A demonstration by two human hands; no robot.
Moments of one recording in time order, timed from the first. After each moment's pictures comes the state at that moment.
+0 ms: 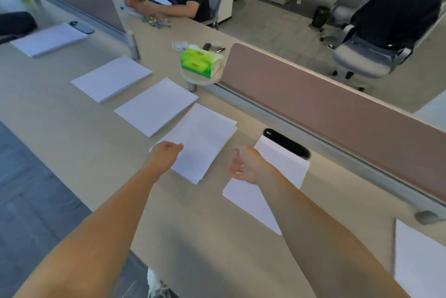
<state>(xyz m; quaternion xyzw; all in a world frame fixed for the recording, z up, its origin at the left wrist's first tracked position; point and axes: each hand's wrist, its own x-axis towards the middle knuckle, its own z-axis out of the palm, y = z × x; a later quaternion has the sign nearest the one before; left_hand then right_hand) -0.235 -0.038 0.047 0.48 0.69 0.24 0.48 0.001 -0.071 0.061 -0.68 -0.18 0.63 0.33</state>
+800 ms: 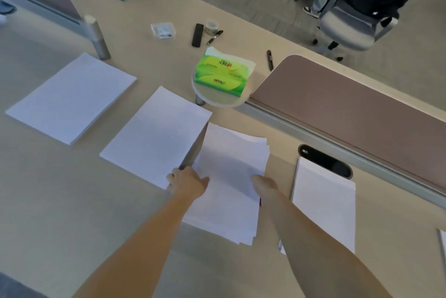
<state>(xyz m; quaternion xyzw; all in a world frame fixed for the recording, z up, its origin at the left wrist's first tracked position) -0.266 0.164 -0.060 0.62 0.69 -0.09 0.36 -0.065 0.094 -0.081 -0.85 -0.02 0.47 0.24</state>
